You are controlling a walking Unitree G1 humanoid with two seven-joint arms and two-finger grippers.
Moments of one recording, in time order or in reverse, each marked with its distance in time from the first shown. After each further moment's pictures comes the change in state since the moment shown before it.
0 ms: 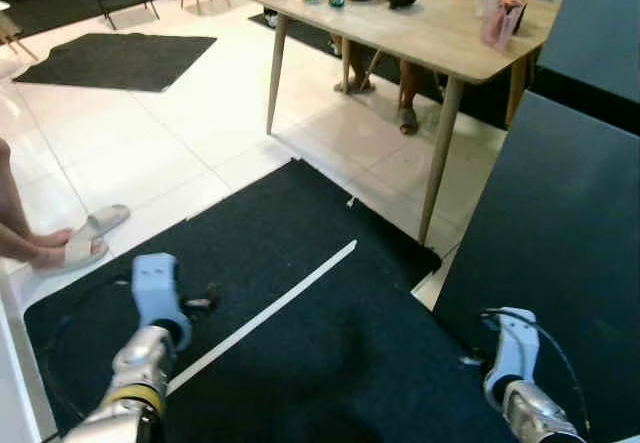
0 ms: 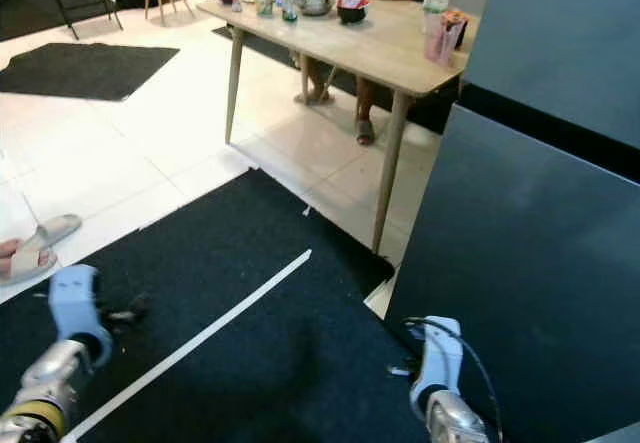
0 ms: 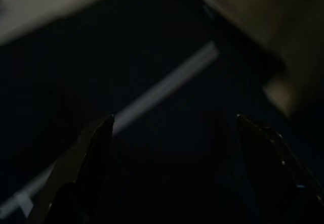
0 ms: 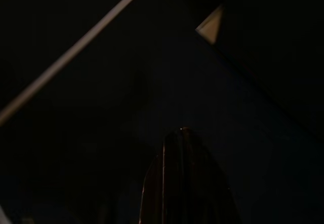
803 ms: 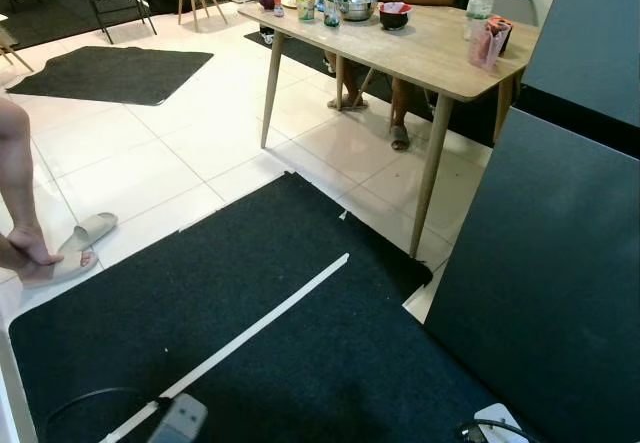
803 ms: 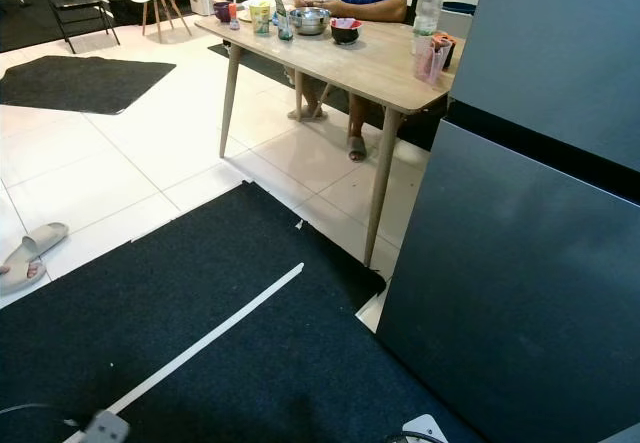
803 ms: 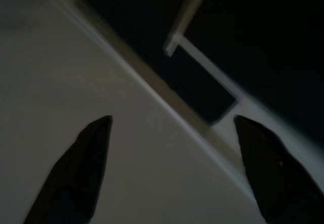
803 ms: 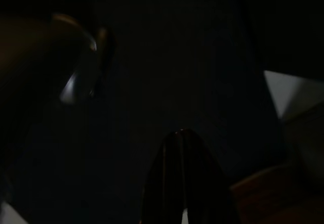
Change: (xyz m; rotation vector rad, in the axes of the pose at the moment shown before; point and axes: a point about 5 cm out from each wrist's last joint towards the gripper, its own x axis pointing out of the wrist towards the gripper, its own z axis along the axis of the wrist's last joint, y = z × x) left arm -0.085 0.042 -0.122 0.515 0.595 0.582; right arm -0.046 -0.028 -0.102 -0.331 0.500 -0.110
